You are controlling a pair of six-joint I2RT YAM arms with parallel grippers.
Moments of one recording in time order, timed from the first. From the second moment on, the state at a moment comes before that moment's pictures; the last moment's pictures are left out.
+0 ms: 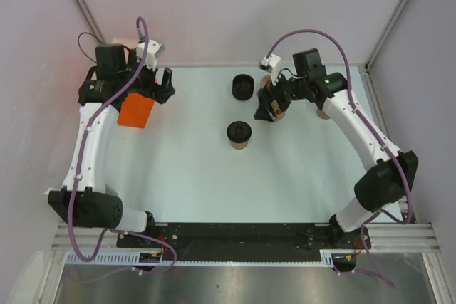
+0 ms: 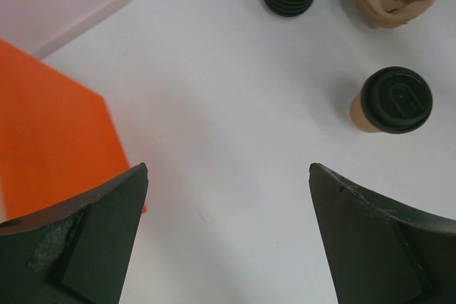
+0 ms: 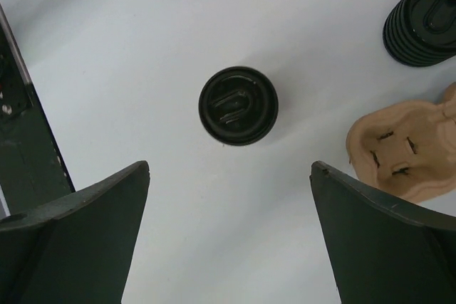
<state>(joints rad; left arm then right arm) -0.03 1.44 1.63 -0.81 0.45 0.35 0.39 1.64 1.65 -0.76 -0.66 -0.31</state>
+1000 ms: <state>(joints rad) -0.01 0.98 1.30 -0.82 0.40 0.38 0.63 1.70 1.45 -0.67 -0.42 -0.67</state>
